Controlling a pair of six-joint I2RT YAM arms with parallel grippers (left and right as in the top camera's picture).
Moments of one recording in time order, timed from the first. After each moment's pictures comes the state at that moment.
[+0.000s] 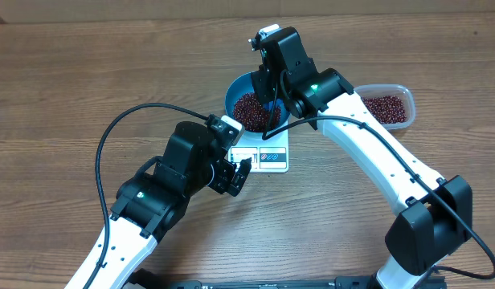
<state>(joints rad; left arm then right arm) -0.52 1.09 0.95 -0.63 0.07 0.01 0.54 1.84 1.65 -0.62 0.09 0.13</state>
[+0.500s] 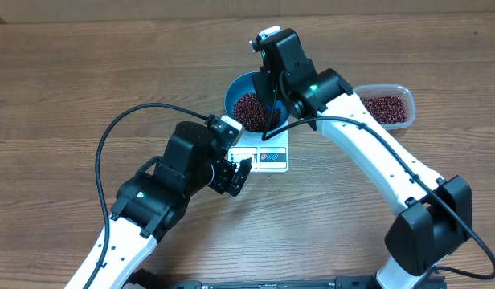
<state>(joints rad) -0.52 1.09 0.95 -0.63 0.07 0.01 0.55 1.84 1.65 -0.64 0.12 0.13</state>
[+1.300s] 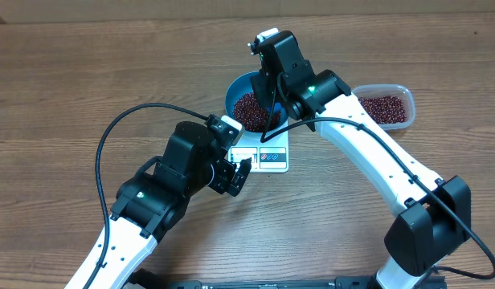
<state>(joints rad) -0.52 1.09 0.95 -0.63 0.07 0.01 0.56 1.84 1.65 -0.66 0.13 0.13</state>
